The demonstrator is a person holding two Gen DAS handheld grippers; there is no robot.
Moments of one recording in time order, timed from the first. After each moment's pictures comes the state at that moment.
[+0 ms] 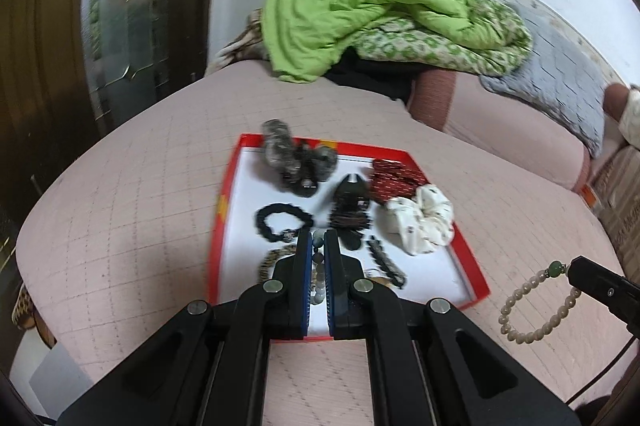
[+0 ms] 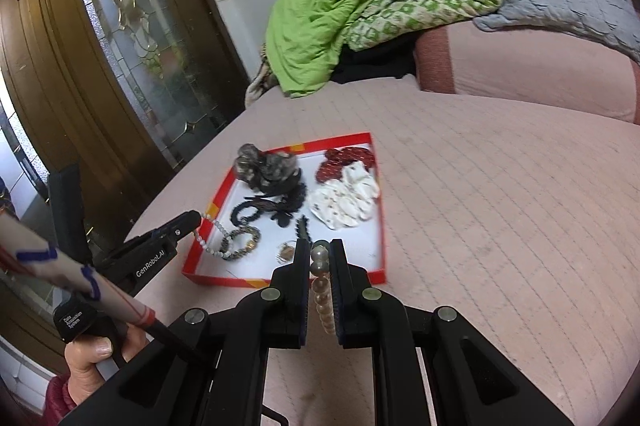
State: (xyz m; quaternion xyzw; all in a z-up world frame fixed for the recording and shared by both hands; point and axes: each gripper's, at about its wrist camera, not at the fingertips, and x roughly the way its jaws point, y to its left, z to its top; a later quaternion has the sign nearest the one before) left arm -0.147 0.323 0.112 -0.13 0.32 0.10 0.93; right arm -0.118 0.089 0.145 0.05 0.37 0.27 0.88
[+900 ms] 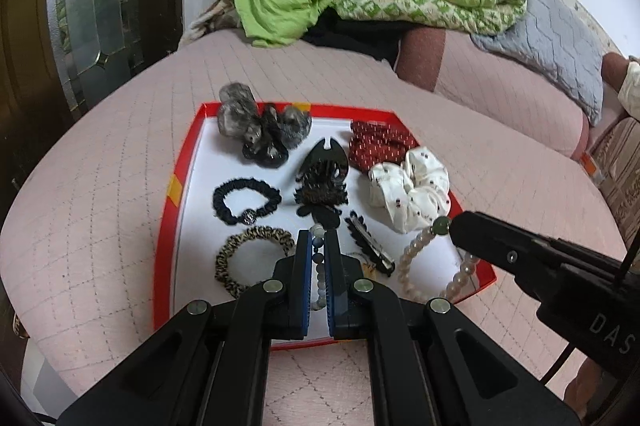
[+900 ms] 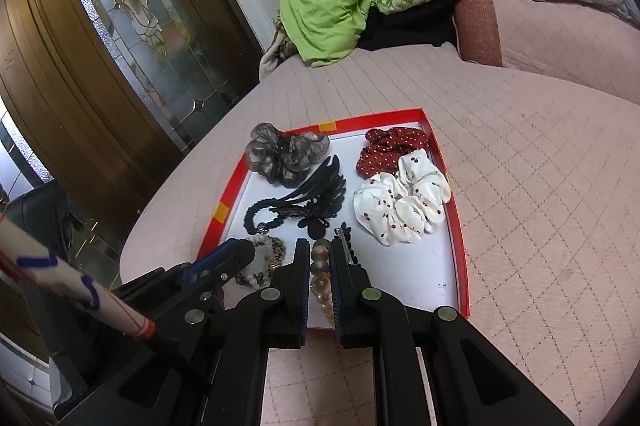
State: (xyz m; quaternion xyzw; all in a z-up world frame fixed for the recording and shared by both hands) left arm -0.105 0.298 0.083 -0.11 0.39 0.06 0.91; right arm -0.064 0.161 0.104 0.06 0.42 0.30 0.86
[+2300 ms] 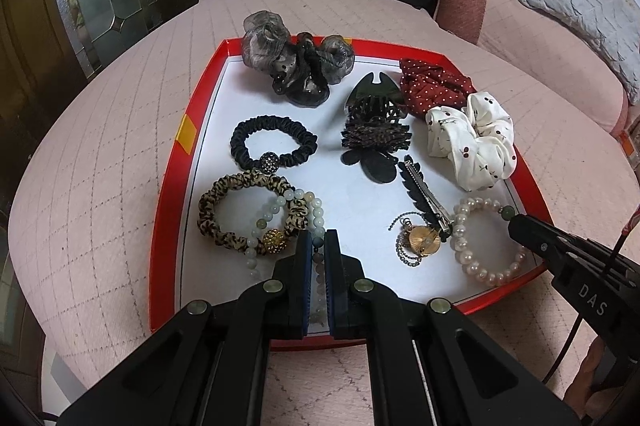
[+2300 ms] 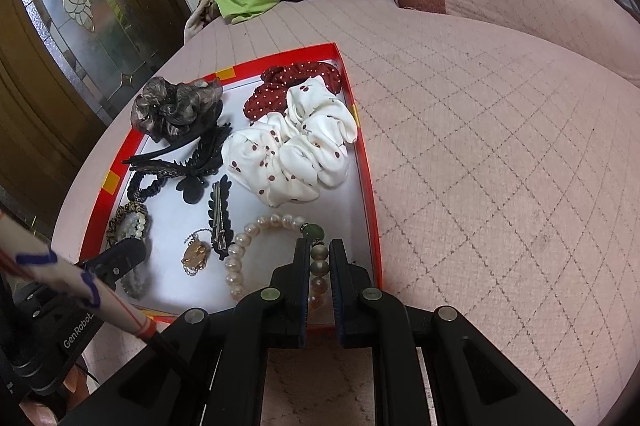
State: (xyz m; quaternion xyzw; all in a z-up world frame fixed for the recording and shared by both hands) left arm -0.092 0.311 0.041 -0.10 0.46 0.11 0.87; right arm -0.030 0.134 0.037 0.02 0.48 0.20 0.85
